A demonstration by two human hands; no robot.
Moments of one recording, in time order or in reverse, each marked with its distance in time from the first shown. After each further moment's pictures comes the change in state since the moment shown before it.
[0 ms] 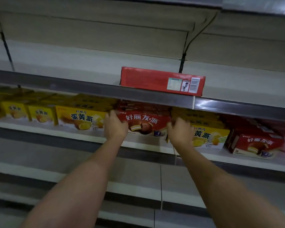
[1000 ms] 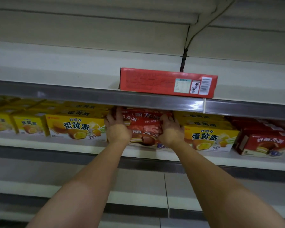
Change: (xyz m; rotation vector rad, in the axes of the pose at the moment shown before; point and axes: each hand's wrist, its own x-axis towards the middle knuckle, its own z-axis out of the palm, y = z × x) left_hand 0.044 -0.016 0.030 0.278 -0.186 0.107; right_hand 0.036 -0.023 0.048 -0.160 -0.313 -0.087
